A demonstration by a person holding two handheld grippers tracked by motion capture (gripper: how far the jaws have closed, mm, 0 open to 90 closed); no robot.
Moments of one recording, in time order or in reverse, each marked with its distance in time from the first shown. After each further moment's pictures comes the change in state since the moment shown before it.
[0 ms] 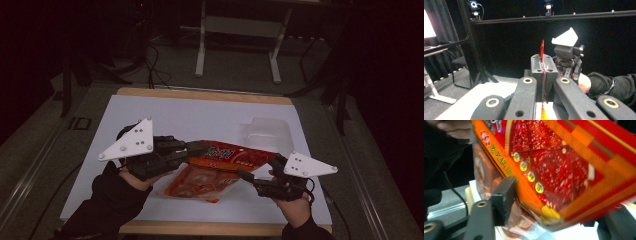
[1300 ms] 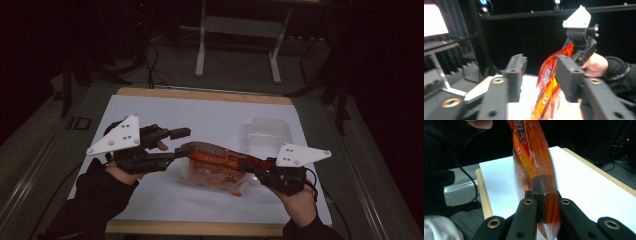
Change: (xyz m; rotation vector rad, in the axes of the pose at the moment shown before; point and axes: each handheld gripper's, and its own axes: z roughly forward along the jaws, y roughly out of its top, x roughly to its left) left arm 0.019 -0.013 -0.025 0.014 0.067 0.010; right arm 0.001 0.031 0.005 0.190 0.063 -0.022
